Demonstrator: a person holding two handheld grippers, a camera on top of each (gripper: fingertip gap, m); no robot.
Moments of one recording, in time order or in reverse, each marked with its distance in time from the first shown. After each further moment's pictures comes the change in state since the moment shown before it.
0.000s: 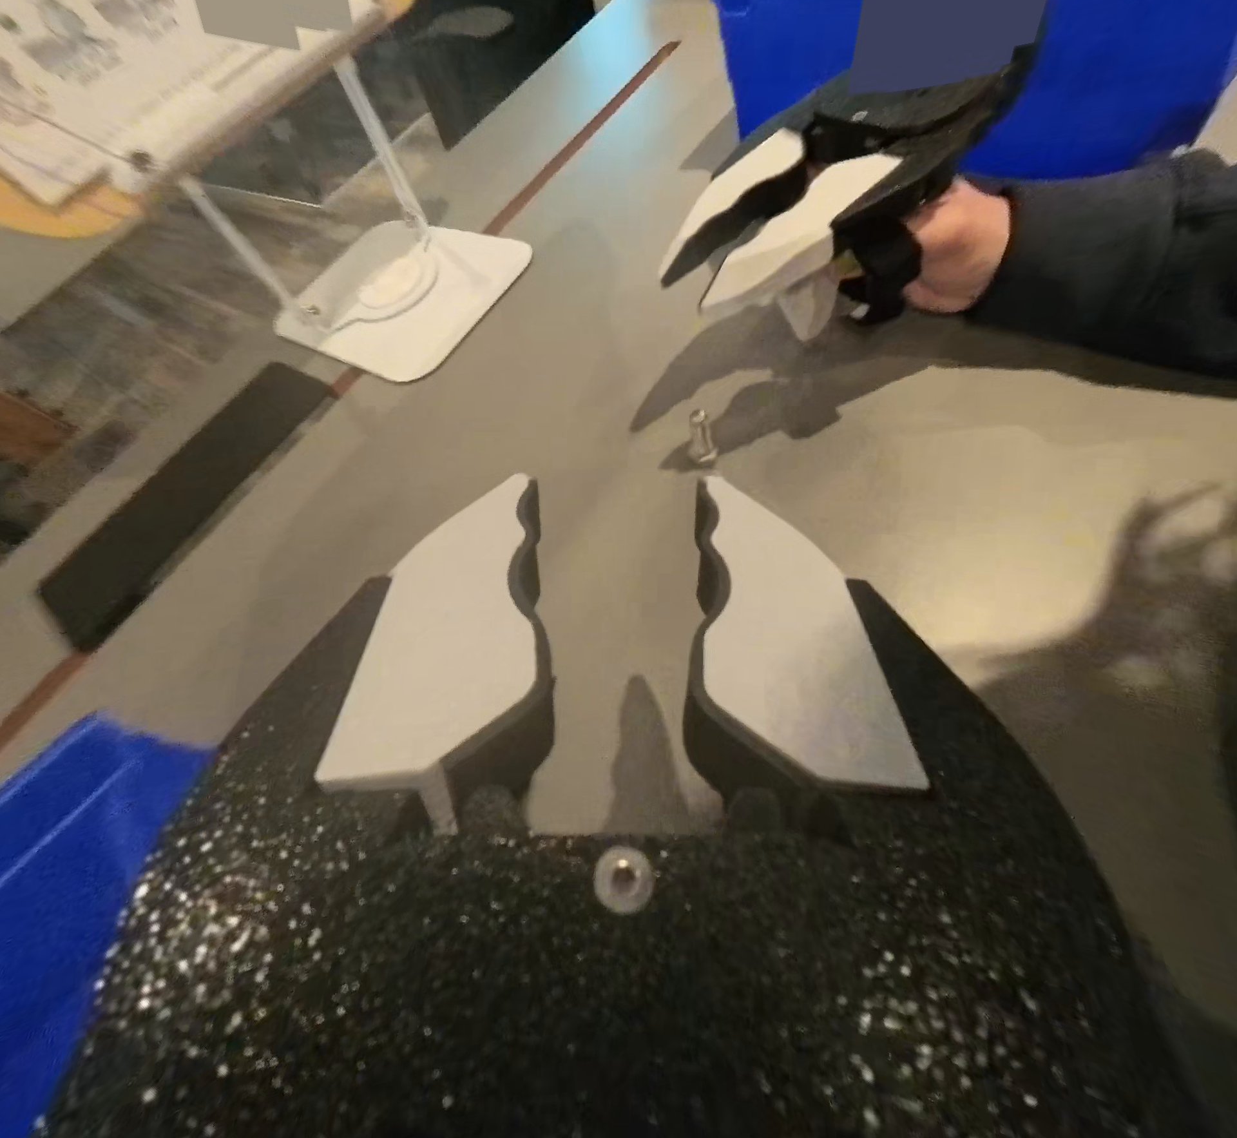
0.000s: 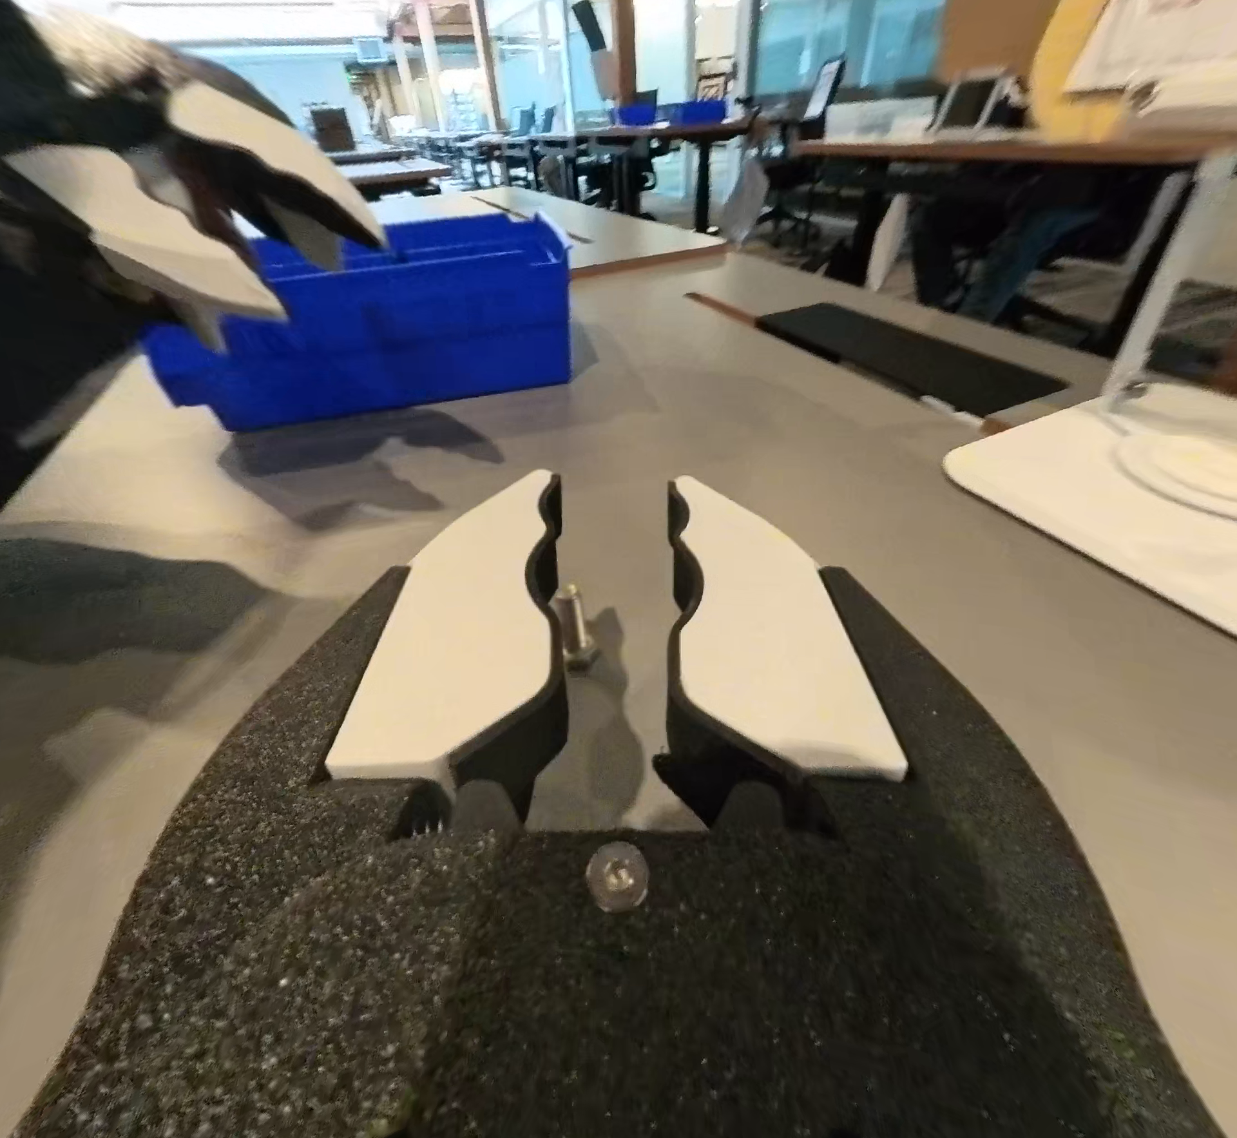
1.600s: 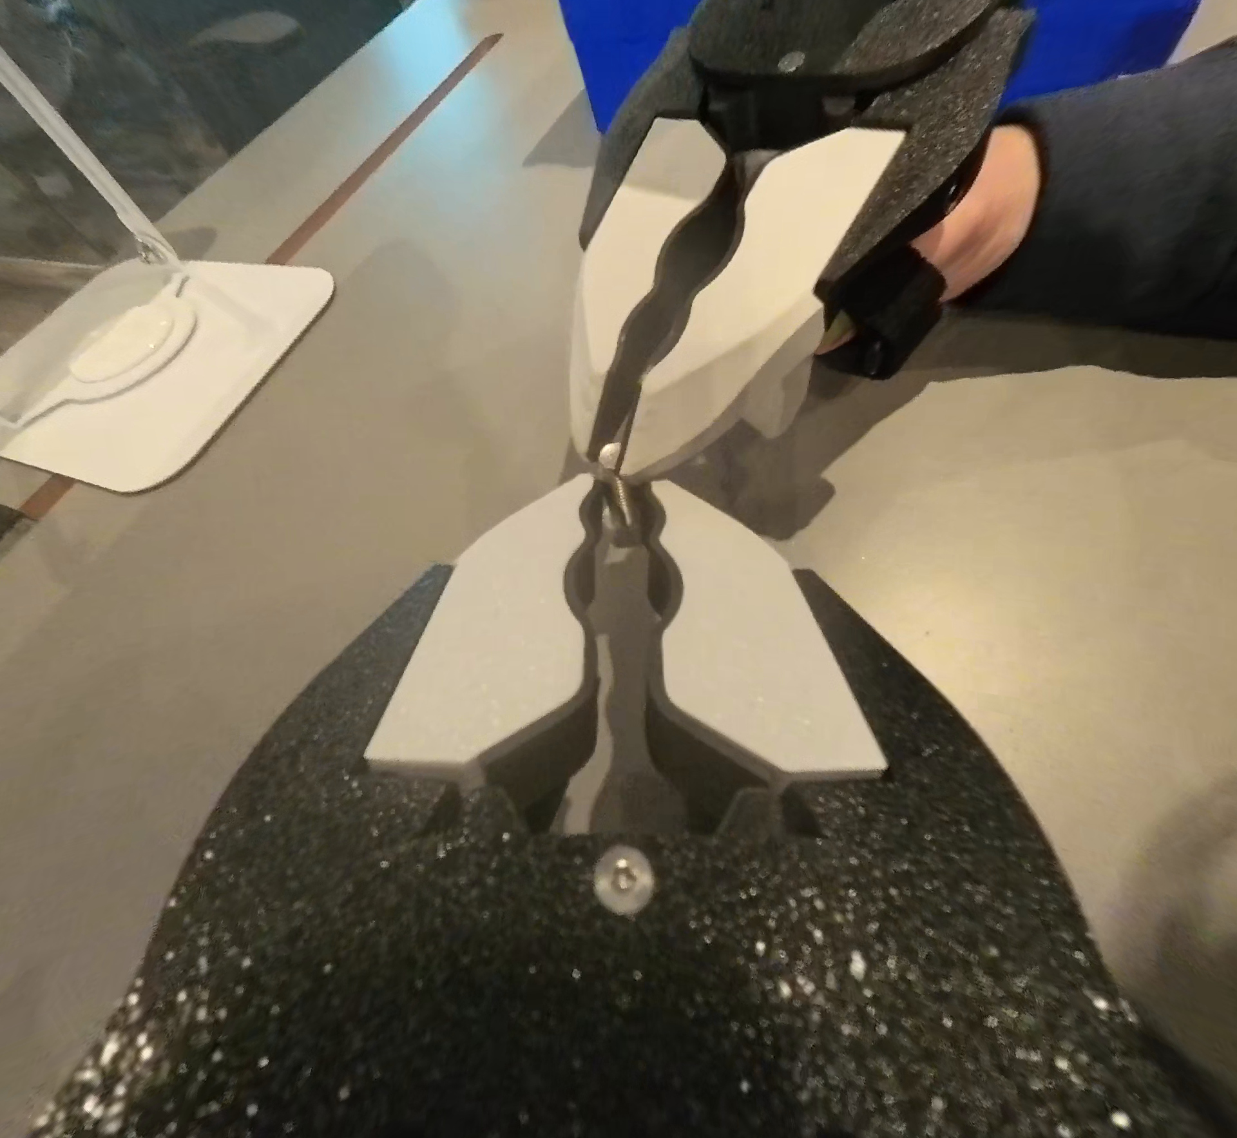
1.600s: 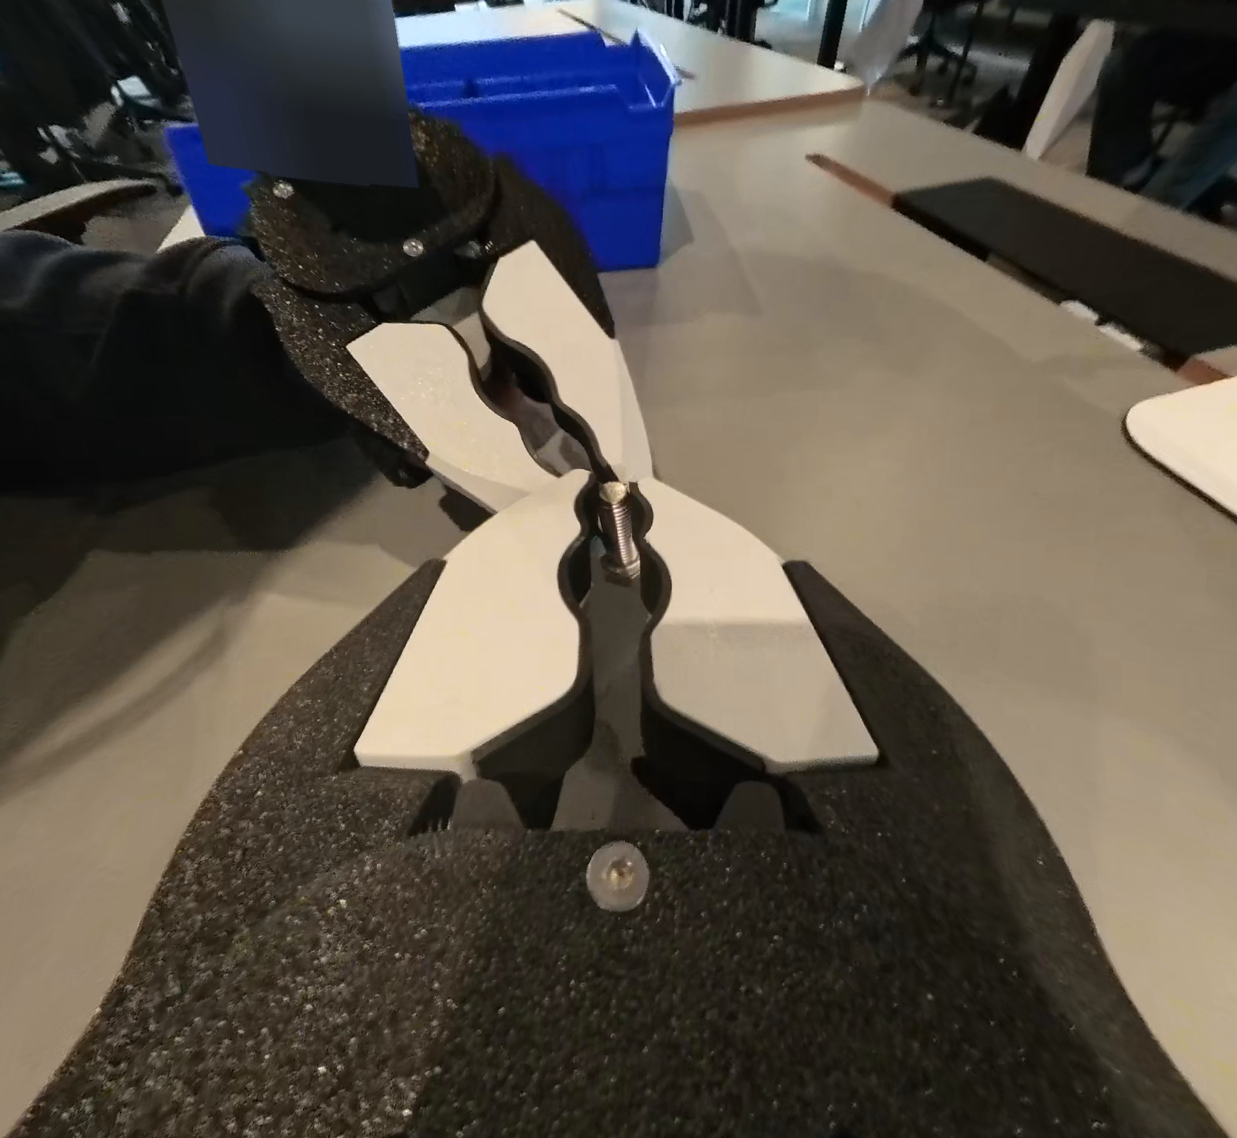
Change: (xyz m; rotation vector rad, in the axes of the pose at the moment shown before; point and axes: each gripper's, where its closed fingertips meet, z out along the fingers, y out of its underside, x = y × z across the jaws) left arm 0.046 0.021 0.124 0.067 0.255 0.031; right arm -0.027 0.031 0.019 -0.217 -0.152 -0.029
